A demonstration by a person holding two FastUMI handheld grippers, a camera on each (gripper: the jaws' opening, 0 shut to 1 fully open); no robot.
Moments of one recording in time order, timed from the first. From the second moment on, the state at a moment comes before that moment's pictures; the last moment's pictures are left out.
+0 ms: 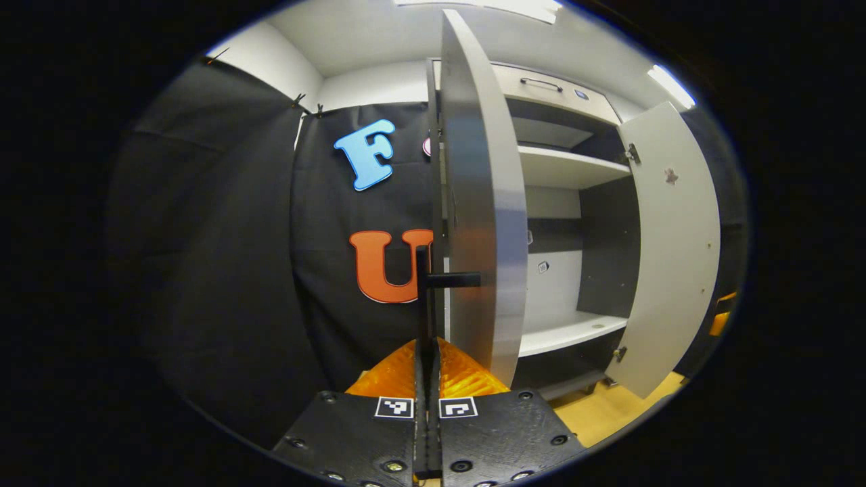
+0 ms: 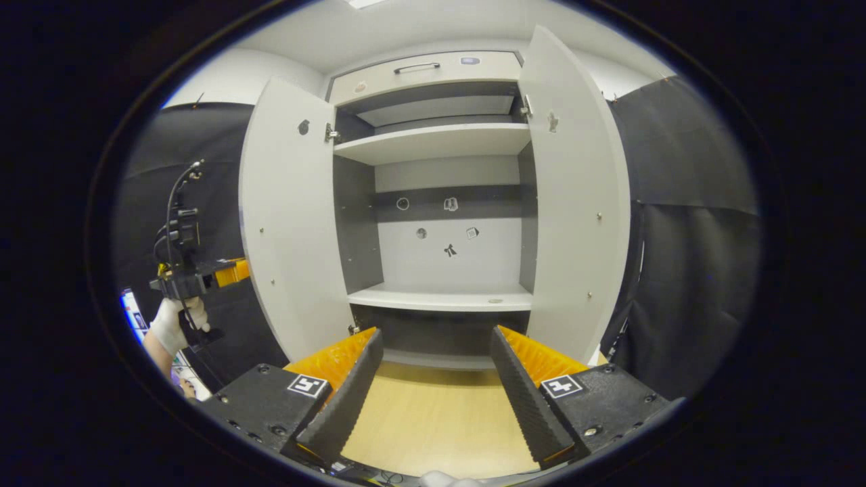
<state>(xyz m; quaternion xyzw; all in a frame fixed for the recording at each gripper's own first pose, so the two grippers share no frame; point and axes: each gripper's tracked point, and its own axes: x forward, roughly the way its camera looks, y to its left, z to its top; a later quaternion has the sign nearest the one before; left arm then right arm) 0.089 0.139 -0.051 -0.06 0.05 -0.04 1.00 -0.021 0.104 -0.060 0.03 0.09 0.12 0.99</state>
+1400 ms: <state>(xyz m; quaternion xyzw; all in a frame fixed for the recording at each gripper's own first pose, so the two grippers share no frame) 0.016 0.196 -0.047 -0.01 0.07 0.08 0.99 -0.004 0.091 -0.051 0.02 0.08 0.11 0.99</state>
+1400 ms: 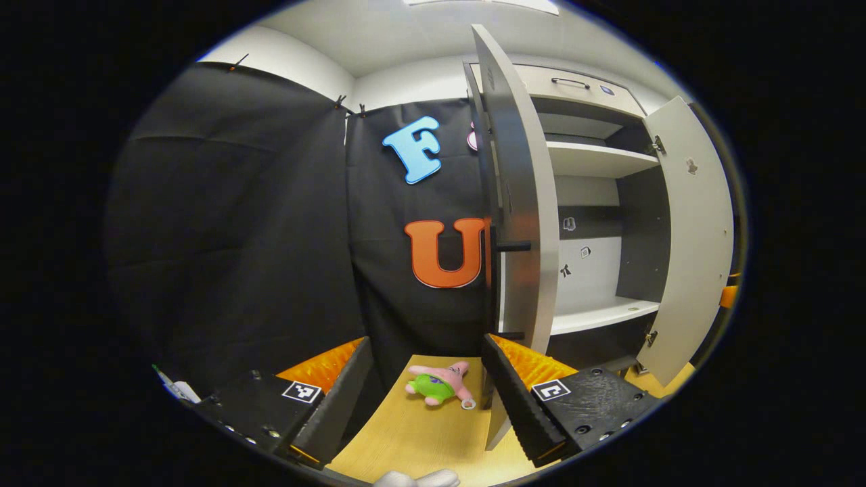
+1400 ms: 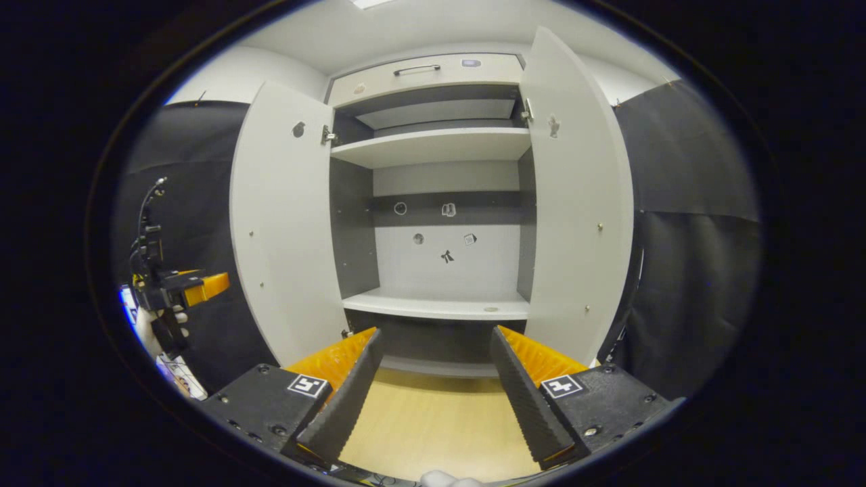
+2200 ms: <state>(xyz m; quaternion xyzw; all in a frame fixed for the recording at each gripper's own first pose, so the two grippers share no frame) 0.005 0.003 -0.004 -0.01 0.03 -0.01 1.00 0.006 0.048 -0.035 0.03 0.06 0.07 1.00</state>
